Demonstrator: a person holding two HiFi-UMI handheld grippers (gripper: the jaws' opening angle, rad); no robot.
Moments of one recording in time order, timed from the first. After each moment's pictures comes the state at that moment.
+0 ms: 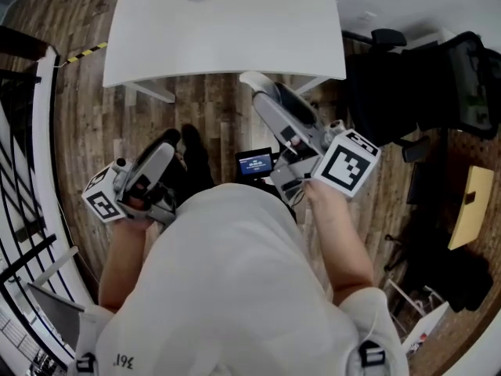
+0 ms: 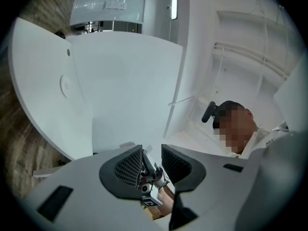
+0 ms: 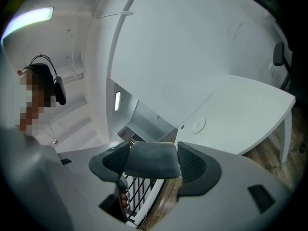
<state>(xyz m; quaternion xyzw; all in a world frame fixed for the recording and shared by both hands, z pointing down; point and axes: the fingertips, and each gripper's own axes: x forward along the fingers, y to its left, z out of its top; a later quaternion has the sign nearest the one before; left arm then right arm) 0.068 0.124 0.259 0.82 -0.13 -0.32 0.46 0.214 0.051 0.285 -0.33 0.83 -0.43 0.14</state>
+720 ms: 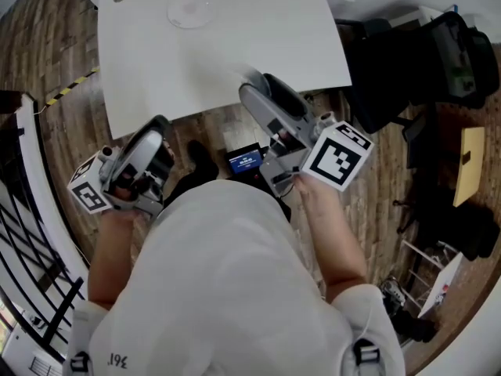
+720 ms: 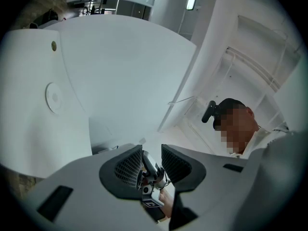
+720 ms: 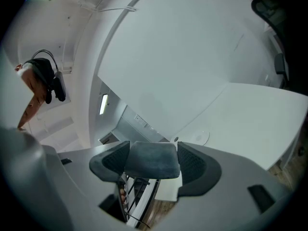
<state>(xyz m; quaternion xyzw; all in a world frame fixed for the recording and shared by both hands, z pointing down) -0.065 -0.079 0.246 0.83 -0.03 -0.27 0.49 0.086 -0.110 0.269 -0.43 0.80 -0.40 0.15</state>
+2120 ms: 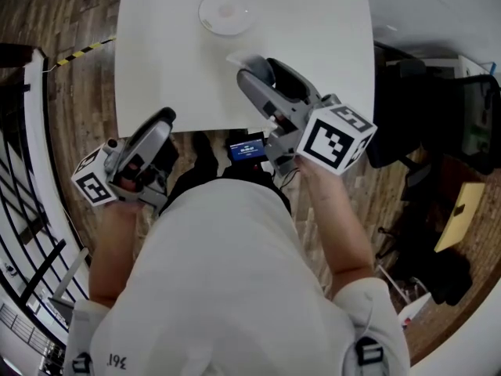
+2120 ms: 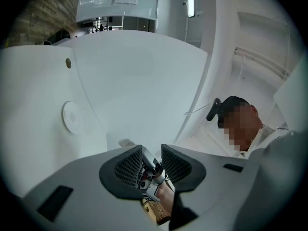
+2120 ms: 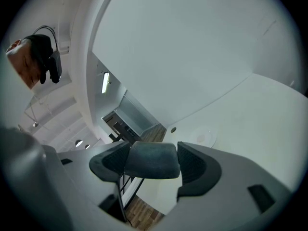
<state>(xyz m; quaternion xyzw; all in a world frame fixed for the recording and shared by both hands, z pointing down) -0.052 -0.178 0.293 0.80 -0.14 -0.28 0.50 0.080 -0.248 0.333 -0.37 0.83 -0.41 0.03</state>
